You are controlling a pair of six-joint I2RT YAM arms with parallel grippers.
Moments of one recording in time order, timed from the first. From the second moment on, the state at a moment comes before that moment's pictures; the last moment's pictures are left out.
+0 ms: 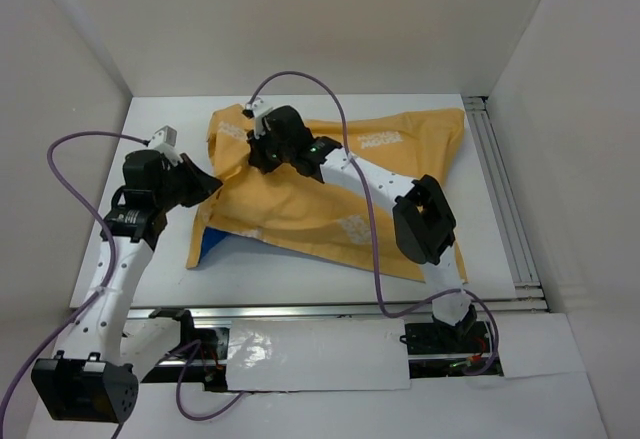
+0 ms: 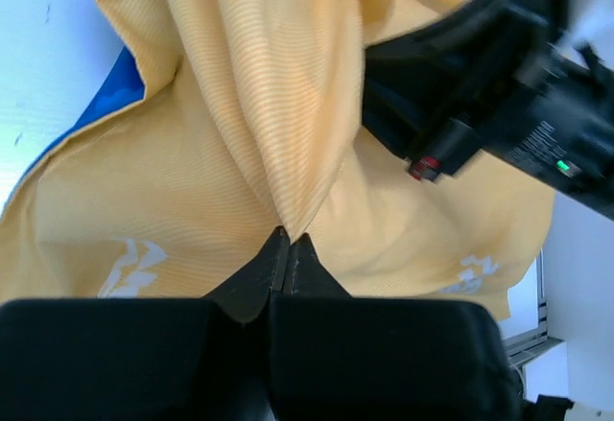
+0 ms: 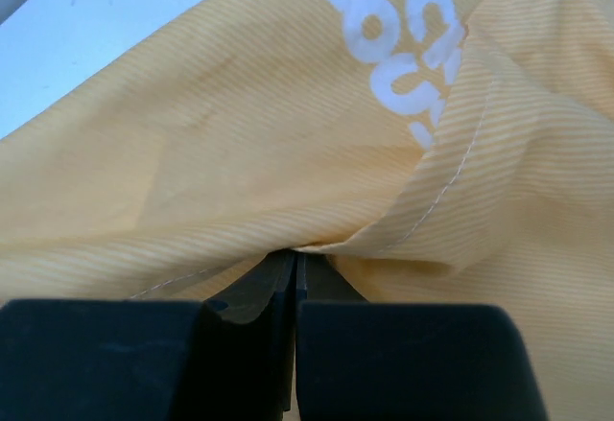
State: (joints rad) left arm -0.01 0.93 0.91 -0.46 0.31 -0.54; right arm 0.80 2.12 1.87 -0.22 -0.14 0.12
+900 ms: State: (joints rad) left arm -0.18 1.14 0.73 -0.26 0.34 -0.52; right arm 0.82 1.92 1.66 -0.12 -0.47 -0.02
